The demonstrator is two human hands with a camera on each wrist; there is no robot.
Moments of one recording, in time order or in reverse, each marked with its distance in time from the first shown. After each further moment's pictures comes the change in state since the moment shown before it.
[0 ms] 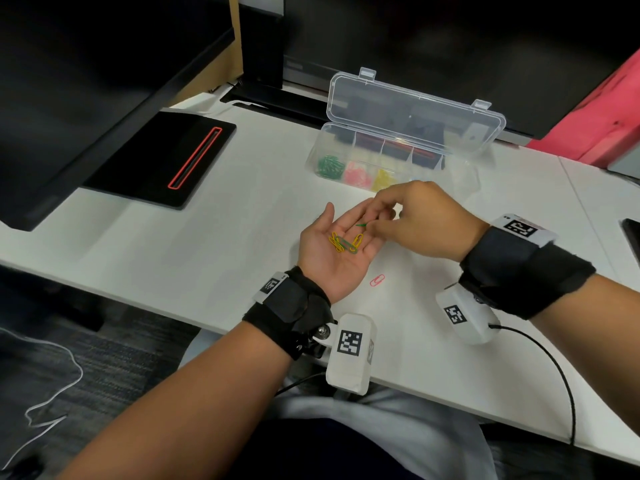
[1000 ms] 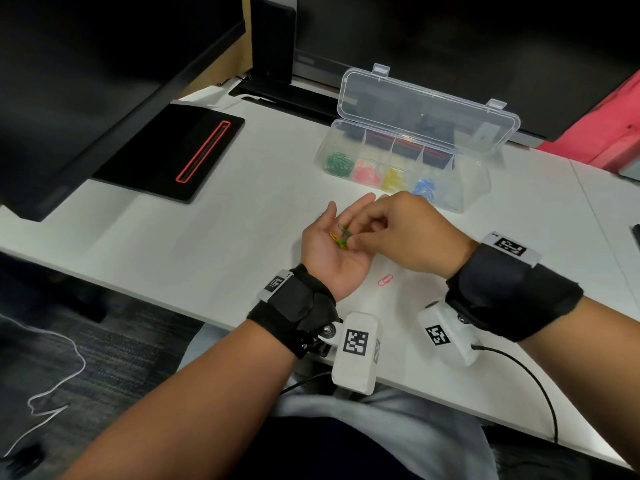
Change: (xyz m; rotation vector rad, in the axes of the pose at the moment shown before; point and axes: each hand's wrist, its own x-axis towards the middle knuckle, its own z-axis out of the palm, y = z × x) left_hand 0.000 0.005 -0.004 -0.014 0.059 0.046; right_hand -0.002 -0.024 0.023 0.125 -0.044 0.032
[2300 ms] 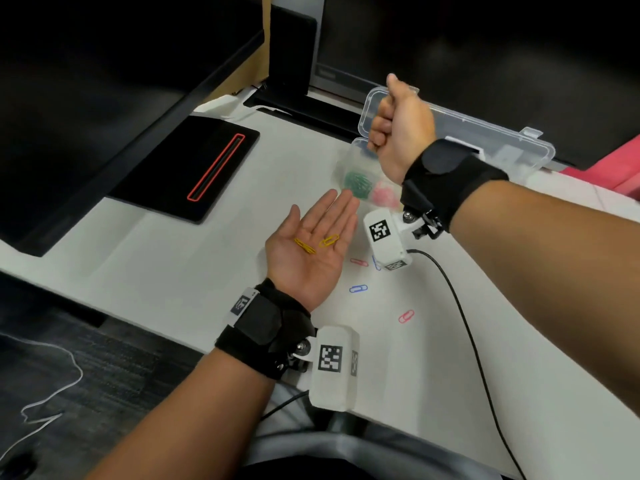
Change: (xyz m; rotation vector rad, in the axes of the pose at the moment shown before) left_hand 0.000 0.060 -0.017 -0.131 -0.038 0.176; right_hand 0.161 -0.031 -0.032 1.266 0.422 0.283
